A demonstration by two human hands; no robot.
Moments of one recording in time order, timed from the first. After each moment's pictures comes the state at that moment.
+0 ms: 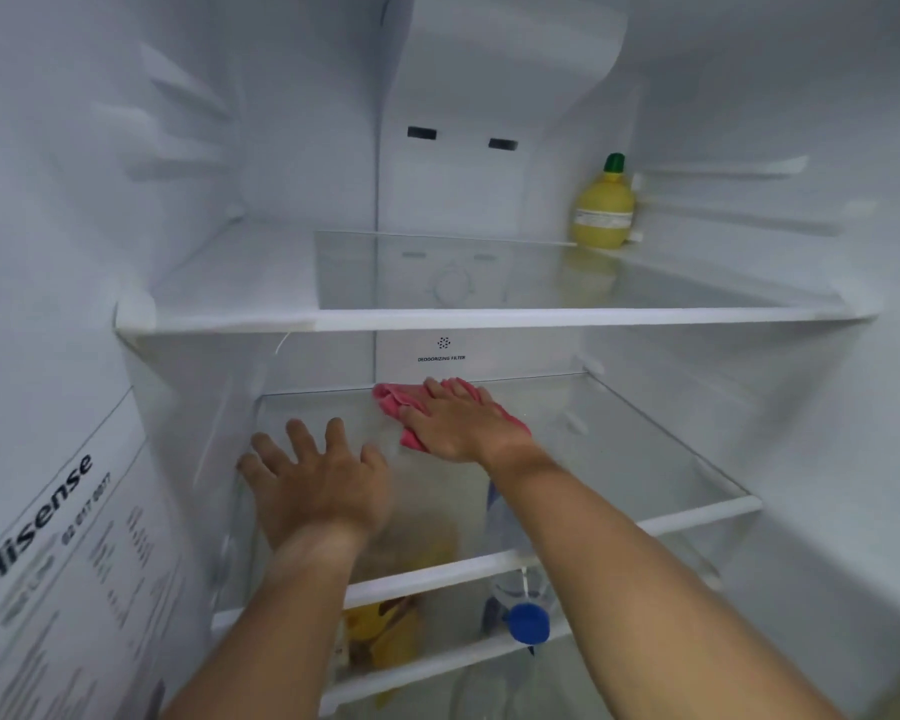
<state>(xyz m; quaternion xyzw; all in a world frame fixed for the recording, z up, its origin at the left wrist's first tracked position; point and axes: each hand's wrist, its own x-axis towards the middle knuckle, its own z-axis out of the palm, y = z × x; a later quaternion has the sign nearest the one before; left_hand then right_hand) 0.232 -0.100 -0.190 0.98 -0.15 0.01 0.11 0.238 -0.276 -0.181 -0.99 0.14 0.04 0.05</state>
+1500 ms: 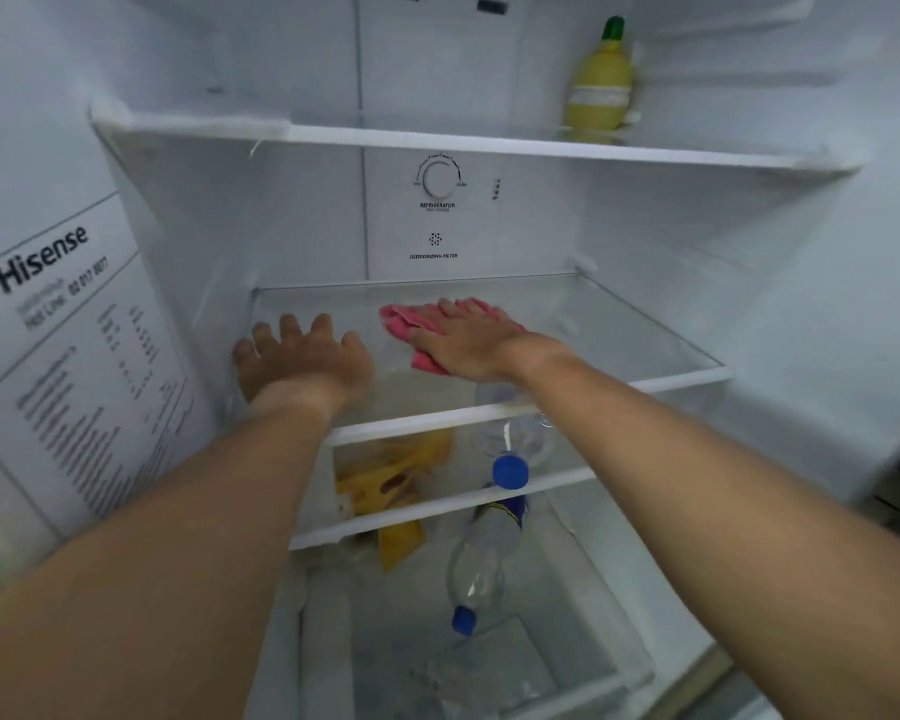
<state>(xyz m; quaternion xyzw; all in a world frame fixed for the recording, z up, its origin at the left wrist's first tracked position) 0.228 -0.084 -0.189 0.98 -0.16 0.01 0.07 0.174 -0.266 -0.184 -0.99 0.09 0.05 0.00</state>
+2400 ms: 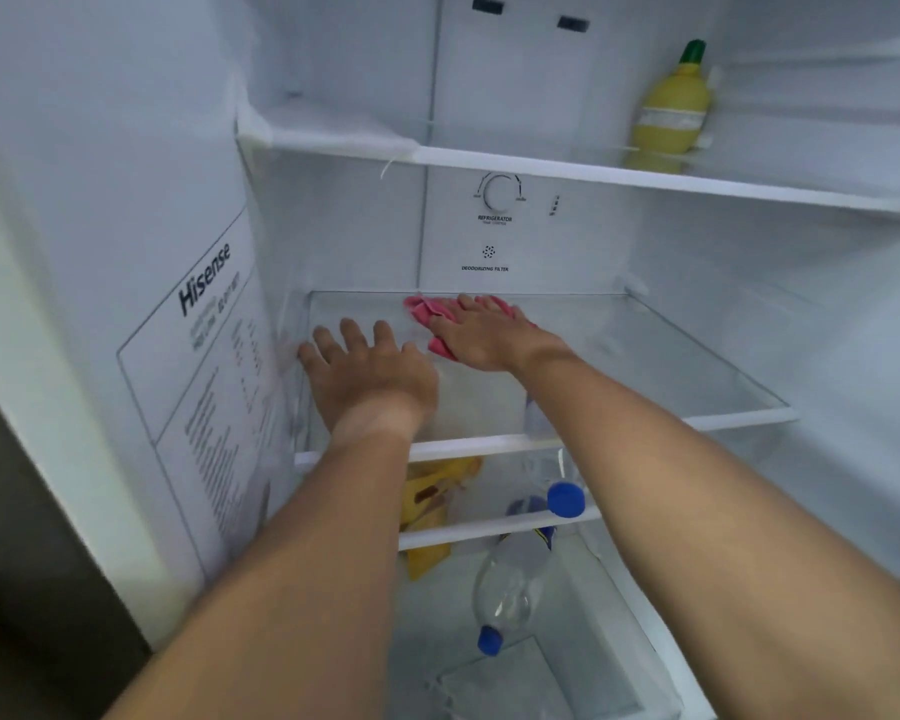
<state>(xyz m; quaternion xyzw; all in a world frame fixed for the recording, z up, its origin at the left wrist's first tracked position) 0.221 -0.089 -0.191 0.98 -0.15 0.01 0.09 0.232 -0.251 -0.184 -0.99 0.14 0.03 0.05</state>
